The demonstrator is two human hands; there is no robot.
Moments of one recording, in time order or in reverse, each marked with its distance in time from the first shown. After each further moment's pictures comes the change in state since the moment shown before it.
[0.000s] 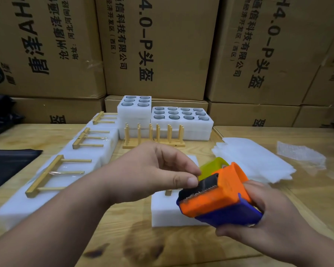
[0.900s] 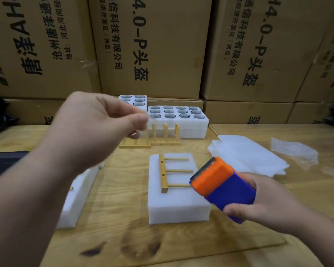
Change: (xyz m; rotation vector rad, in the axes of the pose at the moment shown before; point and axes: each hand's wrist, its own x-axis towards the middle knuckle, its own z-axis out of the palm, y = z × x) left_hand -0.021 0.036 -0.033 0.338 0.755 0.103; right_hand 0.002 0.045 -0.010 0.124 -0.168 0.349
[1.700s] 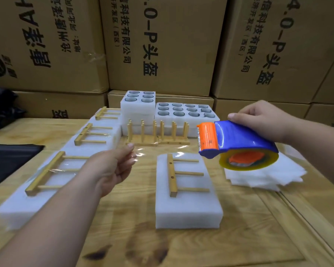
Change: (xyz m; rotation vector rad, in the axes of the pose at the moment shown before) left_hand 0.013 -0.137 0.042 -0.732 0.084 -0.902; right_hand 0.144 -0.036 -0.080 -0.212 0.135 0.040
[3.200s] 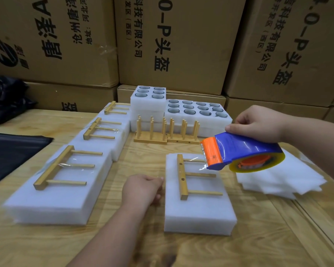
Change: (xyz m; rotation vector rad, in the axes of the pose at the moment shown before) left_hand 0.033 -0.094 0.019 0.586 0.214 0.061; right_hand 0.046 -0.005 0.024 -0.275 -0.193 -0.034
